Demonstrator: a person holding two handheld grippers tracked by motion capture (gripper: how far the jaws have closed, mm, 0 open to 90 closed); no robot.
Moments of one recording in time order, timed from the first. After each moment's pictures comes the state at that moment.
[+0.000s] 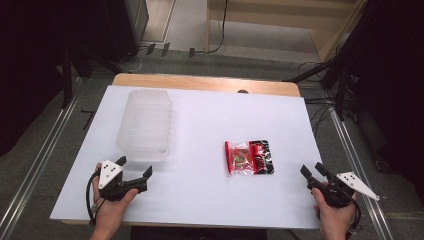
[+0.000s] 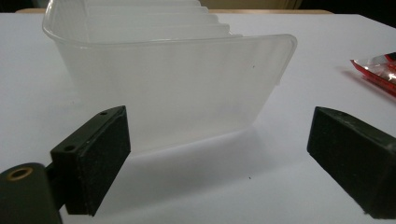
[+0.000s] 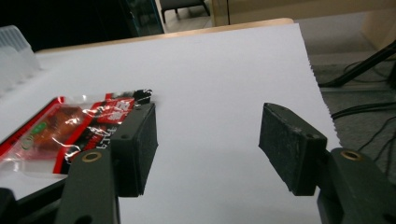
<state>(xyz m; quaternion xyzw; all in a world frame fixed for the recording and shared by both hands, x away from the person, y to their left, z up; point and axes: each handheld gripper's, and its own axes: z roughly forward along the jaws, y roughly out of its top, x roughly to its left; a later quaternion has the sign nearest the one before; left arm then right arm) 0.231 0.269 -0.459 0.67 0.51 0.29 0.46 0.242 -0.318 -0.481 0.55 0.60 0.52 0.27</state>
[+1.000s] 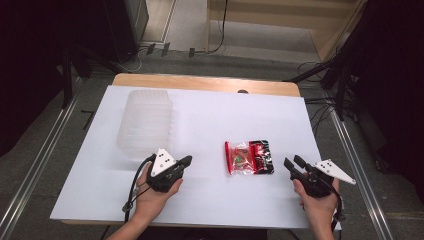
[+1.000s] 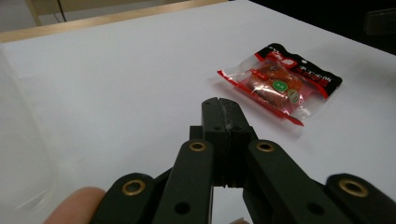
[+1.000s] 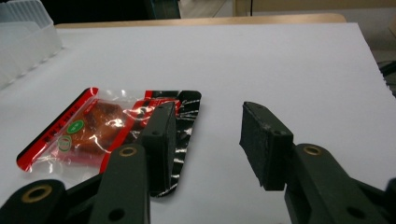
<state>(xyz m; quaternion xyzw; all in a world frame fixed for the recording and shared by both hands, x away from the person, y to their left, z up) 0.261 0.153 -0.433 0.76 0.38 0.21 0.48 0.263 -0.268 -0.463 0.53 0.64 0.50 0.25</state>
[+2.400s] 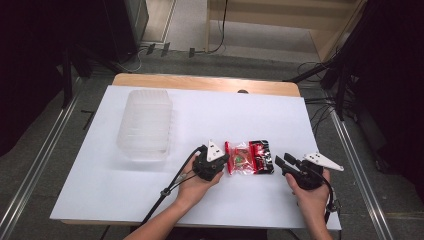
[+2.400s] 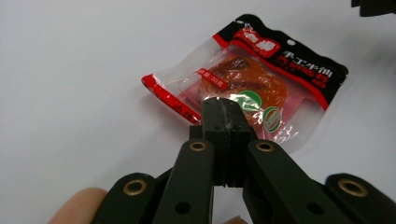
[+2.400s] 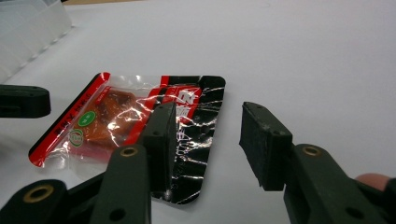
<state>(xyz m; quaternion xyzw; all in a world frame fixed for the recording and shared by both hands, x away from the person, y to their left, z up) 0.309 0.052 -0.466 0.81 0.36 0.16 0.43 0.285 -0.253 -0.465 0.53 0.67 0.47 0.19</state>
